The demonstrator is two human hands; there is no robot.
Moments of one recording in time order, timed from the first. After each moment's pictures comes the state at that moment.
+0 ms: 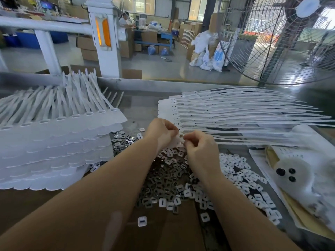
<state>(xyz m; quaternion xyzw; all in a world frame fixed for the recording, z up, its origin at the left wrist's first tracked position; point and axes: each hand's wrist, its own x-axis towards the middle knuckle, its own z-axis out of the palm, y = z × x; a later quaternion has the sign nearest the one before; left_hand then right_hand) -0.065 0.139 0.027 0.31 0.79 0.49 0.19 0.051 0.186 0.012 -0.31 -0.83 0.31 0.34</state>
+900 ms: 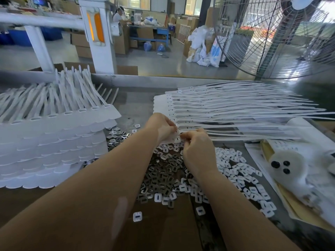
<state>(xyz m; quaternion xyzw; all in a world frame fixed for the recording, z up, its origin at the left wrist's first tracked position) -0.068 0.153 0.028 0.32 0.82 0.43 0.19 0.052 0.189 0.006 -0.33 -0.87 0.22 0.30</state>
